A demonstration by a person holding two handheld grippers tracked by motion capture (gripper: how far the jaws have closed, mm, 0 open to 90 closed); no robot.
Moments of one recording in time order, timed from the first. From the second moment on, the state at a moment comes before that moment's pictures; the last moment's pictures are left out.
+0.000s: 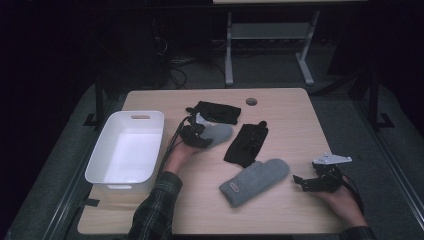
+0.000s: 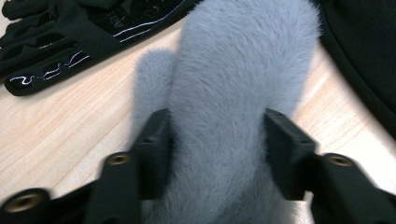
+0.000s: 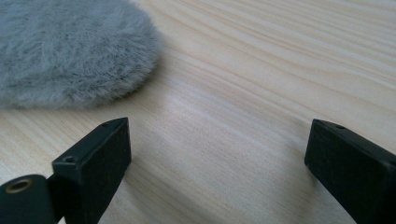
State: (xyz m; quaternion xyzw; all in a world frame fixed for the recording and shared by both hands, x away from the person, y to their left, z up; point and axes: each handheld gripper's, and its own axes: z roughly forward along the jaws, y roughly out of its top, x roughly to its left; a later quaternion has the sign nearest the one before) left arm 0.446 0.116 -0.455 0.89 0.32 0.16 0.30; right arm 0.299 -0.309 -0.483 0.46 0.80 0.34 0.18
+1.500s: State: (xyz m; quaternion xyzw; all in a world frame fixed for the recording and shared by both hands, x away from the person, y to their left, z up) left arm 0.400 0.095 -0.390 0.86 0.36 0.07 0.35; right arm 0.298 -0.309 -0.484 0.46 0.80 0.34 0.18
